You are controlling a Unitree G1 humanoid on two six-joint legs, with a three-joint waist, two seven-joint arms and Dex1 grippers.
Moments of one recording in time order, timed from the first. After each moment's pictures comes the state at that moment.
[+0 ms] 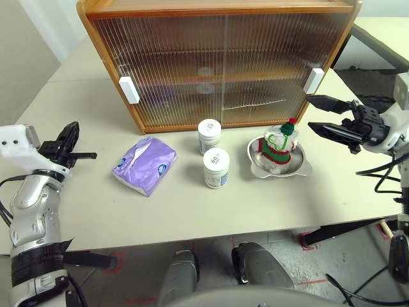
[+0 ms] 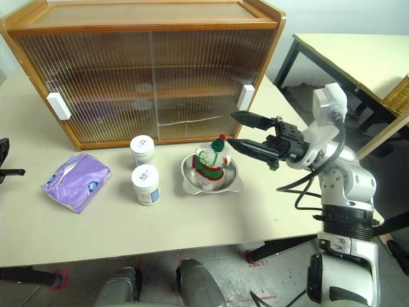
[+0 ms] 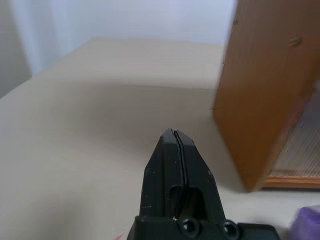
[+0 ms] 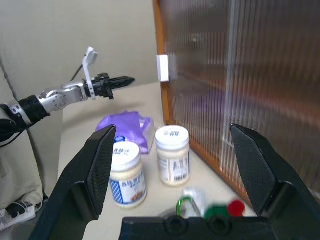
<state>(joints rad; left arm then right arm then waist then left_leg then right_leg) -0.11 0.59 0.52 0.12 -0.40 0.07 -0.42 -0.51 -0.65 -0.27 0.15 0.69 0.42 1.43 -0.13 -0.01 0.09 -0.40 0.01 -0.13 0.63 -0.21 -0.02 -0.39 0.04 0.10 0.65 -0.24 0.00</state>
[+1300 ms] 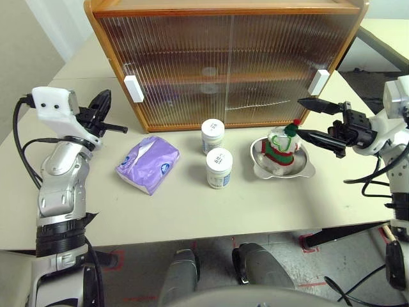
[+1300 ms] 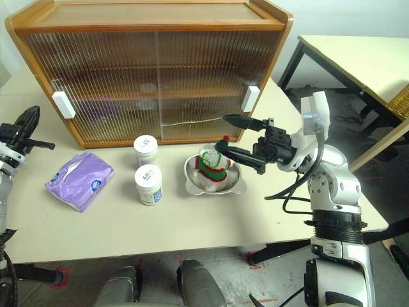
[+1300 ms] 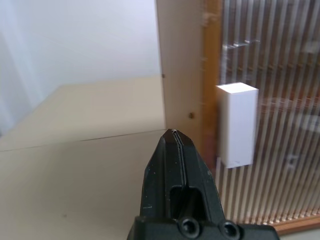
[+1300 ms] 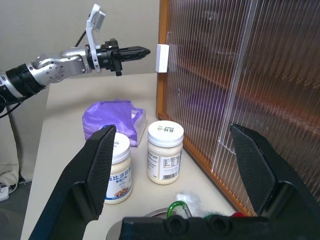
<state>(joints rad) -0.28 0.54 0.34 -0.03 -0.27 0.14 -0.33 -0.46 -0.65 -0.22 0.13 0.66 0.25 1.38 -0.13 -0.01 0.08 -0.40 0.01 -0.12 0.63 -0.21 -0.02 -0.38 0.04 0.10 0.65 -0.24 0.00</state>
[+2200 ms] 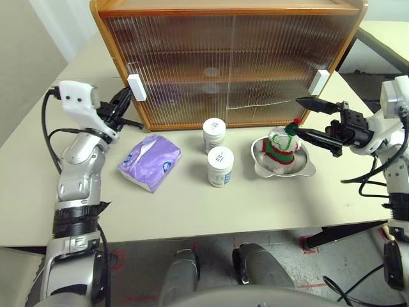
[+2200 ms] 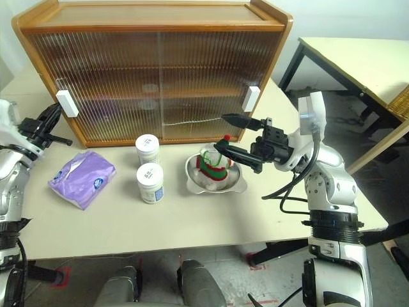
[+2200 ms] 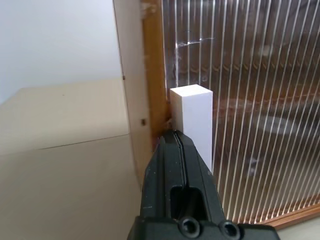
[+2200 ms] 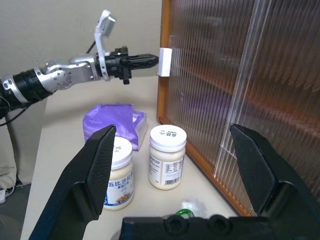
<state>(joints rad) -0.39 0.49 0.25 0.09 -0.26 0.10 -0.39 -0.46 -0.63 -0.21 0.12 0.66 0.25 1.35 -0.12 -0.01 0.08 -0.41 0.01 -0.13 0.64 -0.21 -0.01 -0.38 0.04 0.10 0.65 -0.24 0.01</state>
